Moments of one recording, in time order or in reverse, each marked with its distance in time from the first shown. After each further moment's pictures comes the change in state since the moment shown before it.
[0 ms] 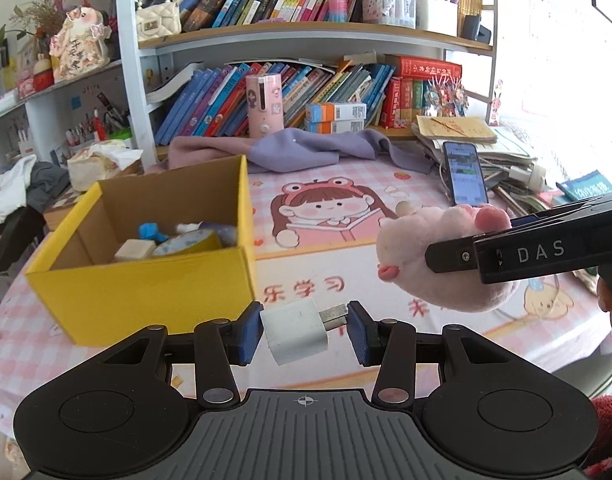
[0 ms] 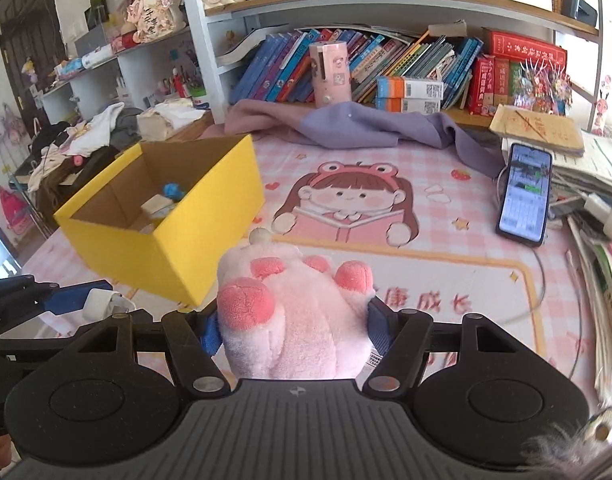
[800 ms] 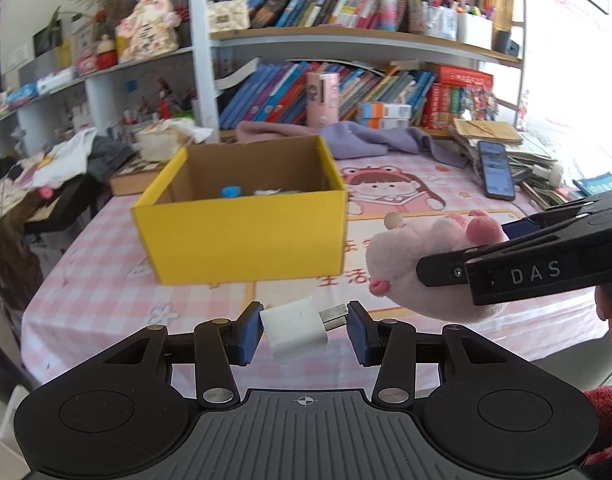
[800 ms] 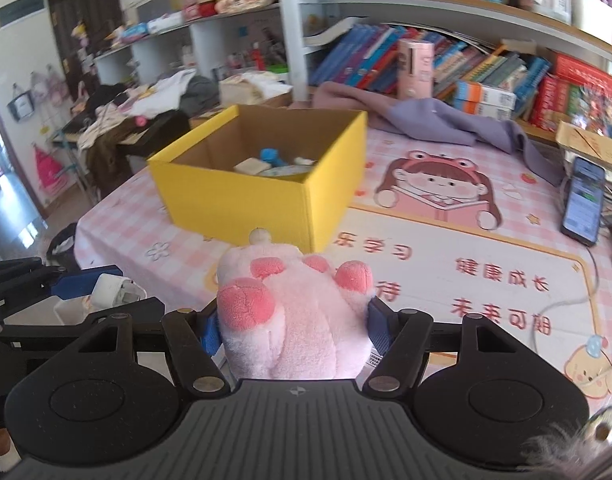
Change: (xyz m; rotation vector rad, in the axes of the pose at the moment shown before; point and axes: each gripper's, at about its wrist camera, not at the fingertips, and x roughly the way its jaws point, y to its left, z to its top) left arm -0.071 0.067 -0.056 -0.080 -0.006 0.081; right arm -0.013 0.117 -0.034 -0.131 0.032 0.080
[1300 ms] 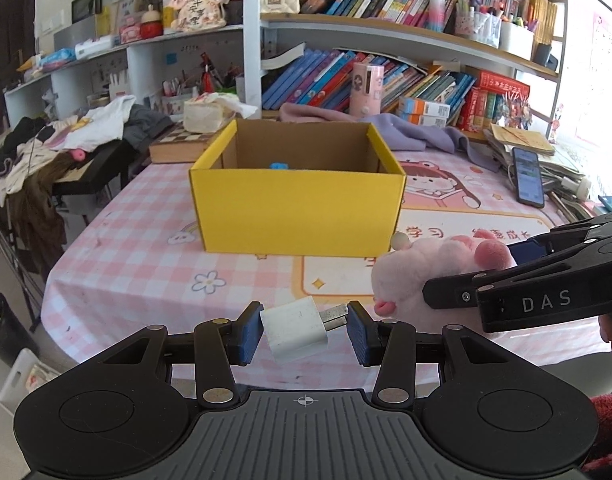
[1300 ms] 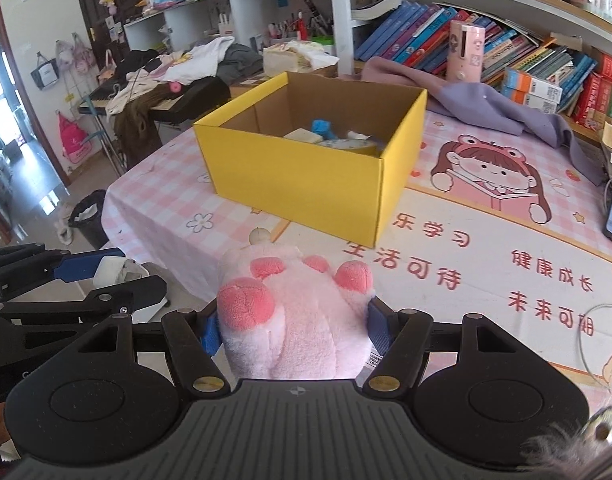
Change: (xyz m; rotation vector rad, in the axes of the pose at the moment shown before) left arm -0.007 0.042 -0.015 -0.082 0.034 0.040; right arm 0.023 0.041 -0.001 -0.044 0.078 0.068
